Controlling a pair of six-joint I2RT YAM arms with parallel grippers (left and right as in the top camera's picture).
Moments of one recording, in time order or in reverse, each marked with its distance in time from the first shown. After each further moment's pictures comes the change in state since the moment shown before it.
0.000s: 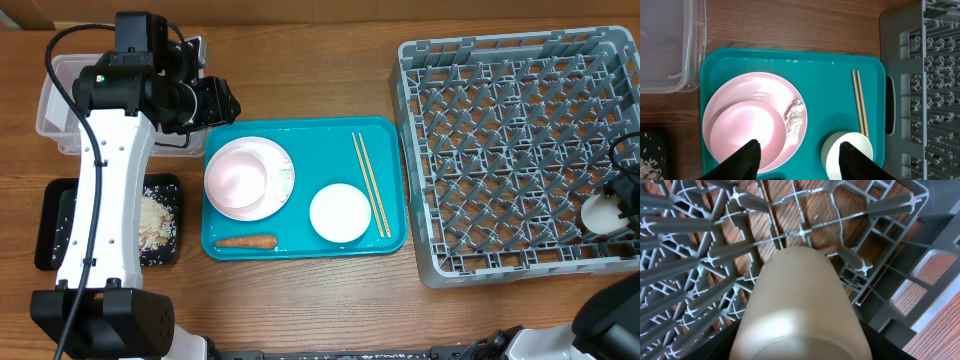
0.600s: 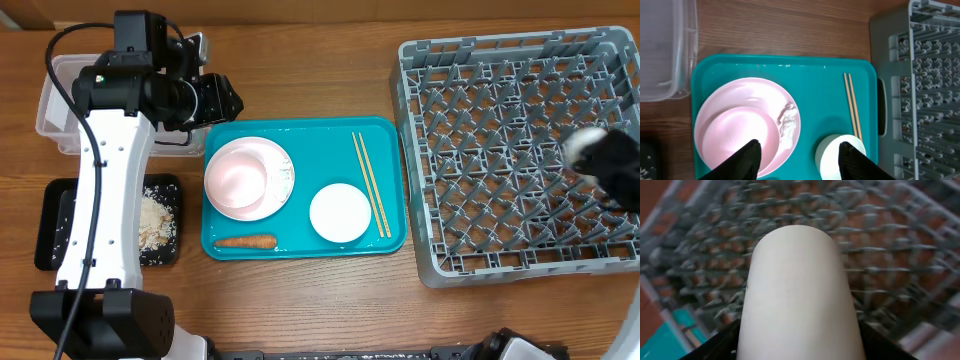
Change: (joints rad) left arm 0.000 0.000 0.000 0.025 0.029 -0.002; right arm 0.166 -0.335 -0.006 0.010 -0.139 0.000
